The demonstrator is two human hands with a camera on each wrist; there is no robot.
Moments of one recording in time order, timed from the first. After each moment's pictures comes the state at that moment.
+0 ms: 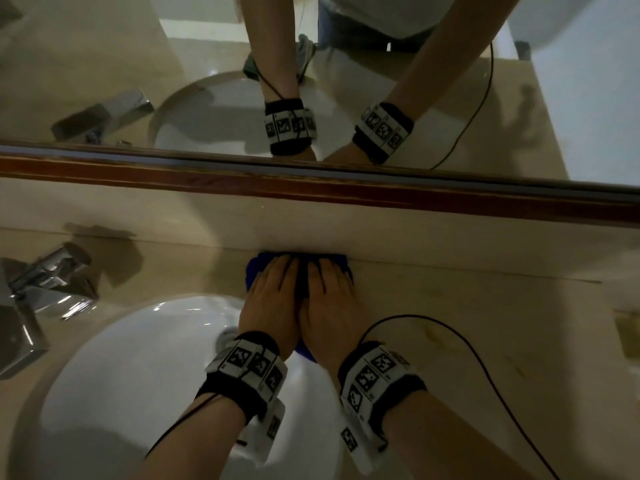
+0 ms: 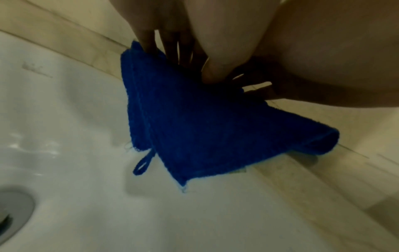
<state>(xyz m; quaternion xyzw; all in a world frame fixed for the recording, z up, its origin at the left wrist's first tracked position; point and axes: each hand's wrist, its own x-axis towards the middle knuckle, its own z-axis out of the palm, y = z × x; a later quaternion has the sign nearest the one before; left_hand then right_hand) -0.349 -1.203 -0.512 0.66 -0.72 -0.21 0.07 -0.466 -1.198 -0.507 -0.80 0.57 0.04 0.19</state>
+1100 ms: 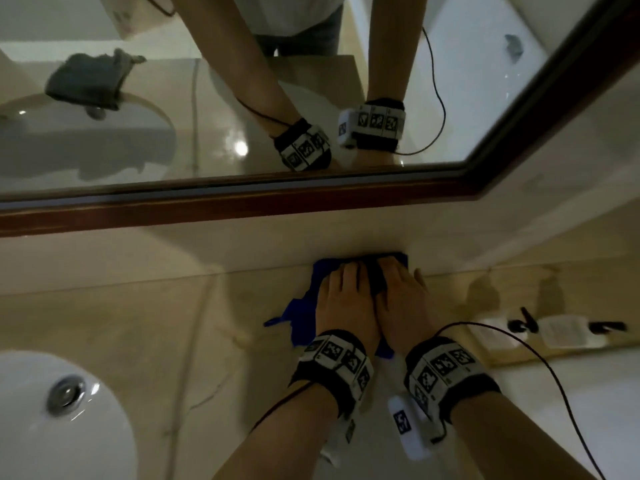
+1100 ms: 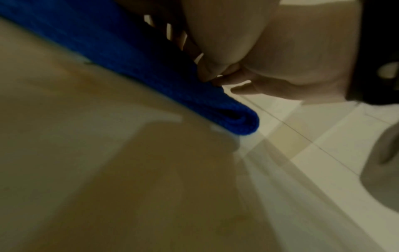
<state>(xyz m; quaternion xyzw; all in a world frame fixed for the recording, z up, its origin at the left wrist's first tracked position) -0.732 -1.177 -0.507 0.57 -0.80 -0.18 0.03 -0.836 -1.167 -0.496 -0.63 0.75 -0.05 0.20</state>
